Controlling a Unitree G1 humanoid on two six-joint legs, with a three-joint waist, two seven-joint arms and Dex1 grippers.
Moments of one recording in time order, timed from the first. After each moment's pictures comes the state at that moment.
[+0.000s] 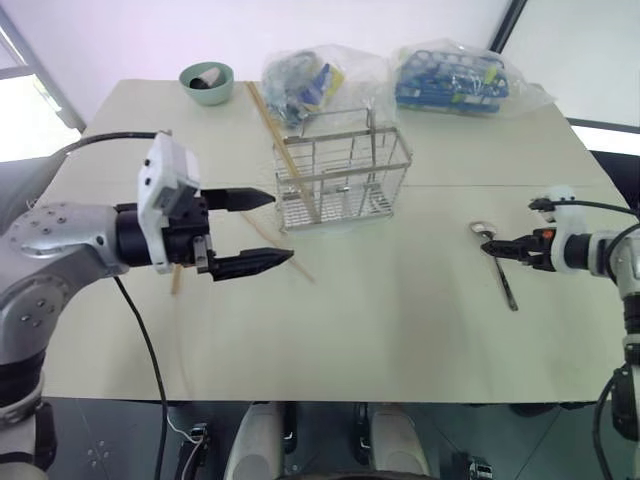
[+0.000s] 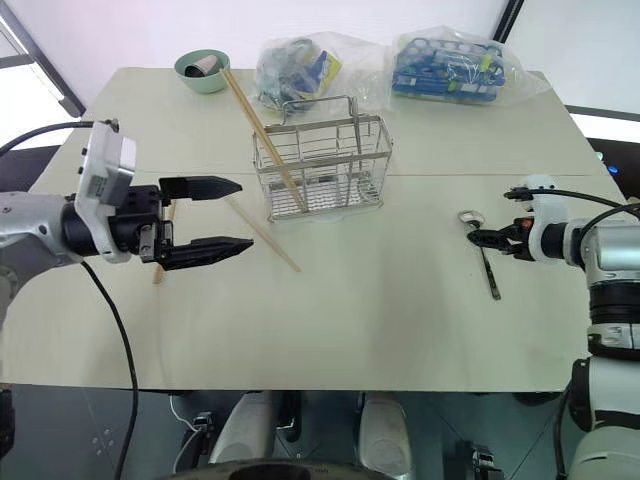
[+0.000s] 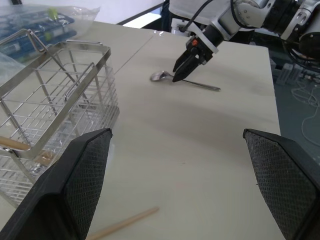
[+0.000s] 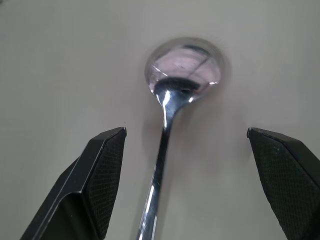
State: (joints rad) left arm -0.48 0.92 0.19 -0.52 -0.97 0.84 -0.85; right arm -0.65 -0.88 -0.11 0.47 0.26 0.96 0.86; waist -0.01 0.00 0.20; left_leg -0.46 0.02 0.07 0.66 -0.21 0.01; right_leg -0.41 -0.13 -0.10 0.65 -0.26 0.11
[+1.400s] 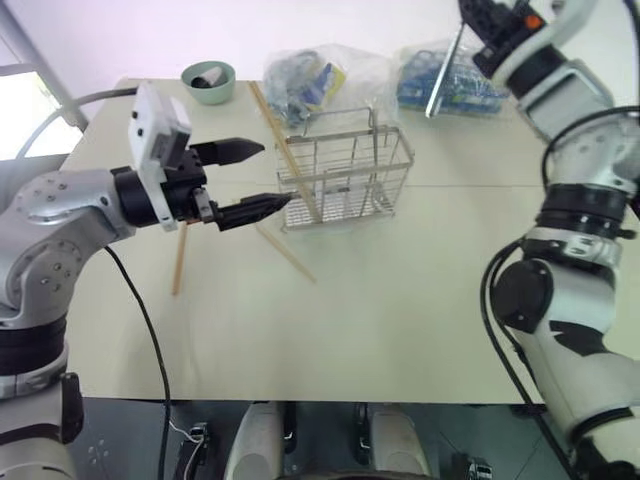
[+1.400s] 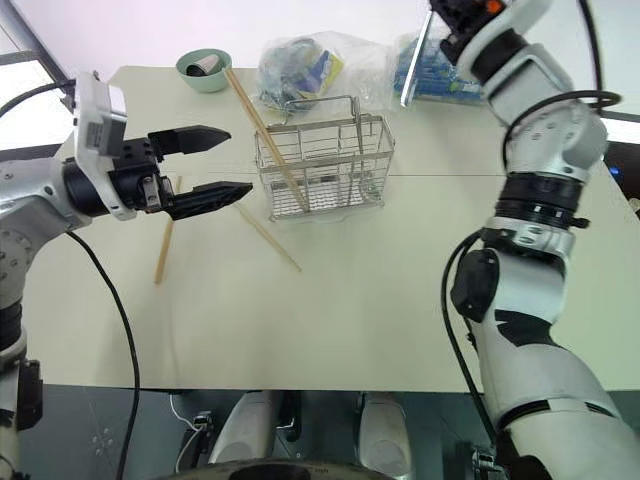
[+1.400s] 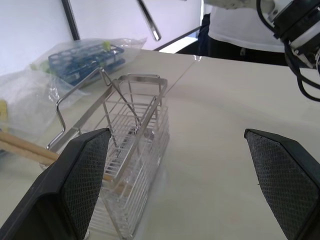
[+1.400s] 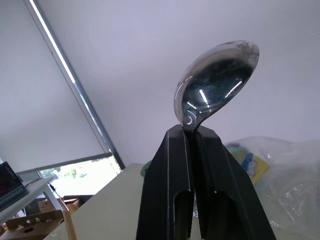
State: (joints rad) left arm -0.63 0.83 0.17 -0.39 -0.84 0.79 -0.80; right arm -1.22 -0.37 -0.41 0.46 0.56 0.62 0.45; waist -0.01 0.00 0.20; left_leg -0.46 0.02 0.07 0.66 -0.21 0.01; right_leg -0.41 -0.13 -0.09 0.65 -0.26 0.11
